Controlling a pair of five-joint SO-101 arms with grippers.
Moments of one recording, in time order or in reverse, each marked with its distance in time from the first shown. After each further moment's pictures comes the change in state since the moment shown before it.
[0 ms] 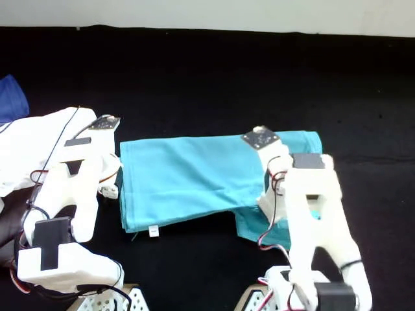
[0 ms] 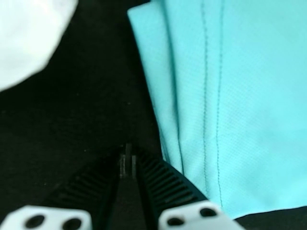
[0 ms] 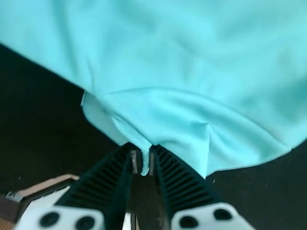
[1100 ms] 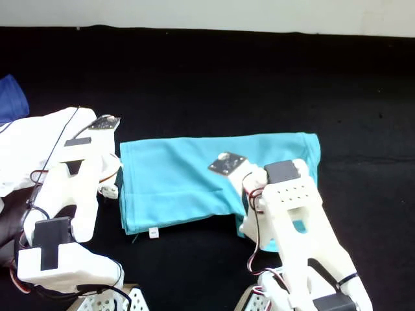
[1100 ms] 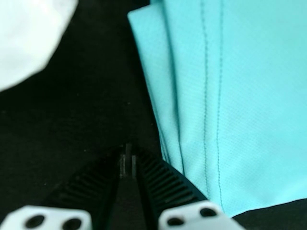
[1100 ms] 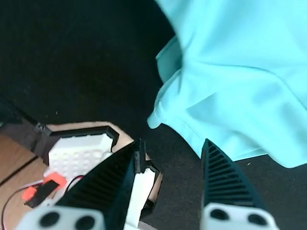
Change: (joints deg) left arm 0.0 0.0 0.0 0.0 0.0; right arm -13.6 -4.3 2.6 12.1 3.4
